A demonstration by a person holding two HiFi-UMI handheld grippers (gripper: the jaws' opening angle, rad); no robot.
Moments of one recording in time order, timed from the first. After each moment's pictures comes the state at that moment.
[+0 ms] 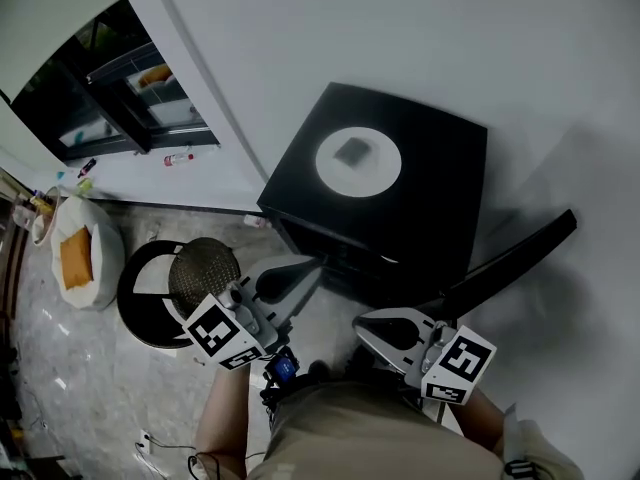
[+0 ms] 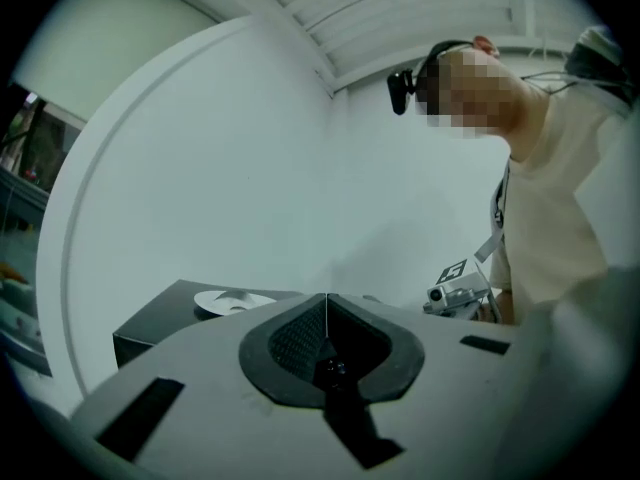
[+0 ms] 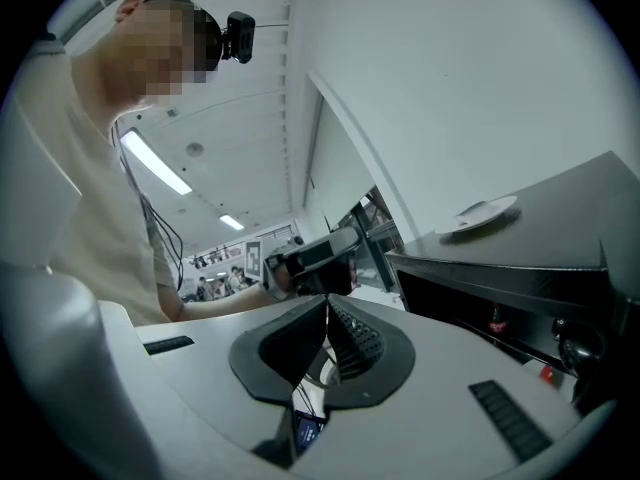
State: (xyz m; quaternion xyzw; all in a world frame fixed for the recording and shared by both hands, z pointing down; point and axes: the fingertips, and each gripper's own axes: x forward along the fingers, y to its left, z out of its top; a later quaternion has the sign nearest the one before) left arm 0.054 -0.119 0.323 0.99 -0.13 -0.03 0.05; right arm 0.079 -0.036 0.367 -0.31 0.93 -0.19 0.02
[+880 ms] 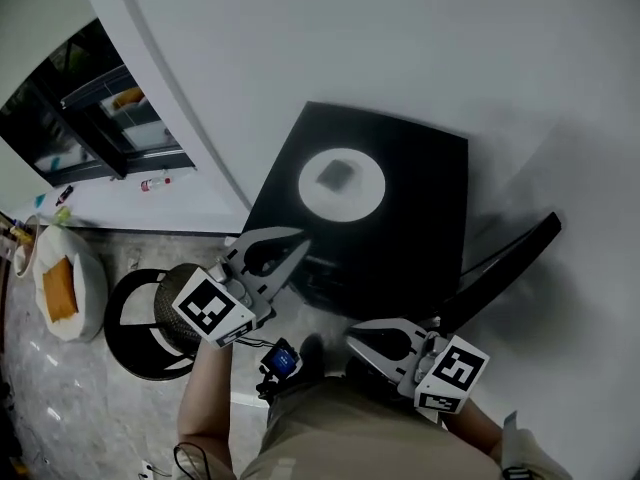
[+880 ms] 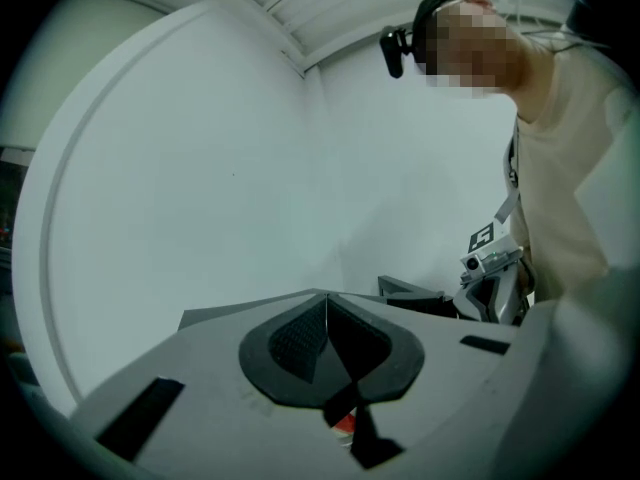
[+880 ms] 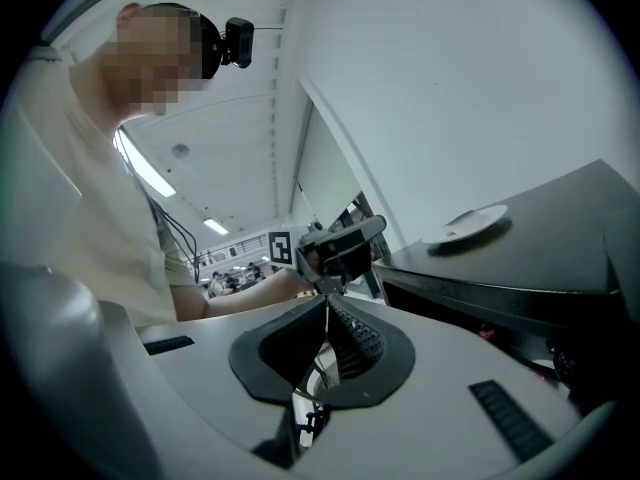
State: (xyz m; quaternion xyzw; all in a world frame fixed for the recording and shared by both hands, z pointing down) left arm 0.074 -0.188 0.314 0.99 -0.10 0.03 -0.04; right arm 0.078 -0.056 0.360 -0.35 0.91 -0.19 0.03
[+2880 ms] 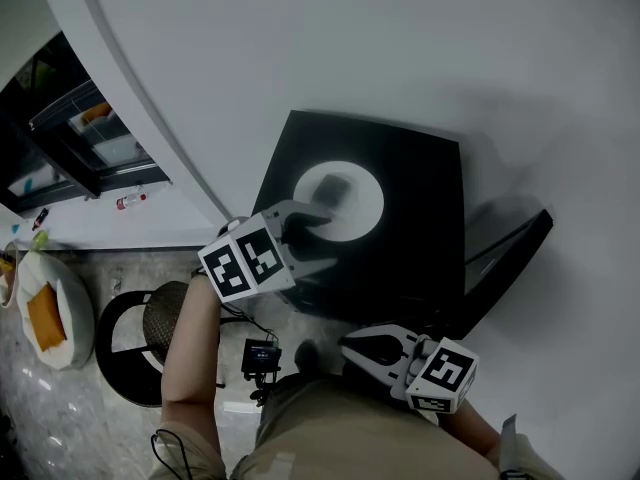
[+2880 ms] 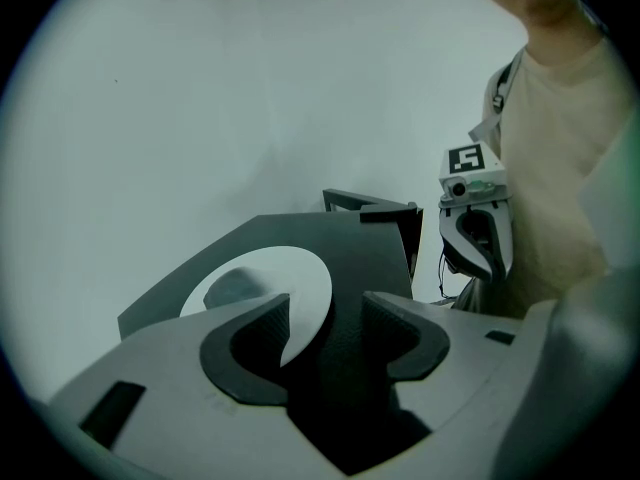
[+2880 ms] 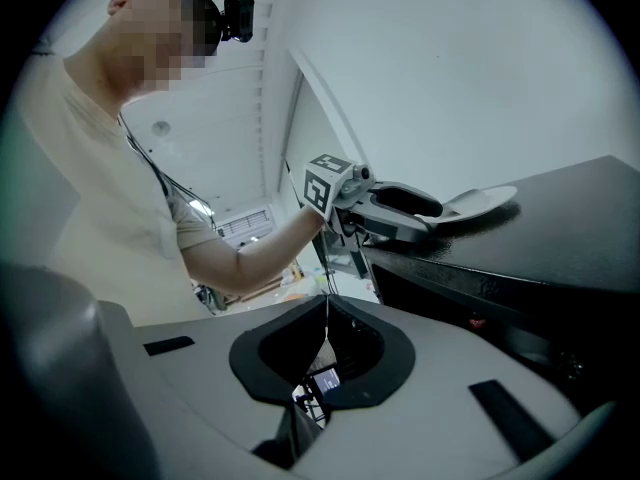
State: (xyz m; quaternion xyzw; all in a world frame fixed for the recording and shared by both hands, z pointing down) left arm 0.130 -0.216 0.378 0.94 0.12 0.31 -0.12; right arm 0.061 -0.083 0.385 -0.38 0.90 -0.22 -0.03
